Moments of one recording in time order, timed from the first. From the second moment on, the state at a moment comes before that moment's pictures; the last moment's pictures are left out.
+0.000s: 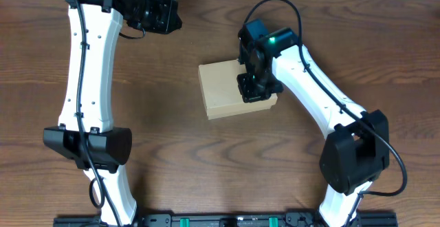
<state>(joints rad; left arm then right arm) -0.14 2.06 2.46 -1.54 0.49 0.09 0.47 1.95 1.66 -1.27 -0.14 0.23</state>
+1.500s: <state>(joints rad) -0.14 1.82 2.46 -1.70 0.17 0.06 0.18 1.91 2.41 -1.69 0.24 0.23</state>
